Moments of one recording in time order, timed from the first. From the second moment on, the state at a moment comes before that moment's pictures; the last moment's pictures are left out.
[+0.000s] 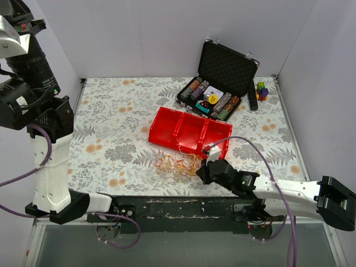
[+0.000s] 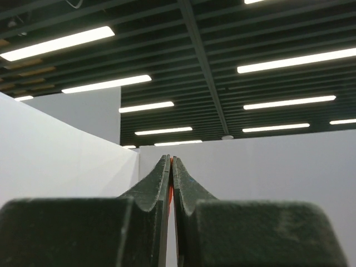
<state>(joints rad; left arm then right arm) -0.27 1.36 2.20 0.43 -0.24 0.55 1.15 0.99 0.34 0.06 0.30 0.55</state>
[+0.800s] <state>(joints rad) -0.27 1.23 2.03 0.36 0.08 0.28 1.15 1.01 0.79 0.01 0.21 0.38</state>
